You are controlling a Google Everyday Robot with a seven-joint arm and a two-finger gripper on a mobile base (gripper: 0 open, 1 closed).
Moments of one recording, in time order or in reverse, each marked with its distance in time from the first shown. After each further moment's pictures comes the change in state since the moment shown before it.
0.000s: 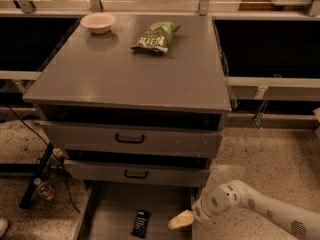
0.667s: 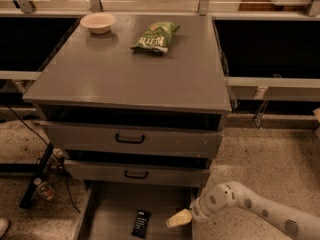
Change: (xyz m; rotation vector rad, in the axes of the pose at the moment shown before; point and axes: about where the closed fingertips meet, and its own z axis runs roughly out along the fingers) arm -0.005 -0.004 0.018 -0.048 -0.002 0.022
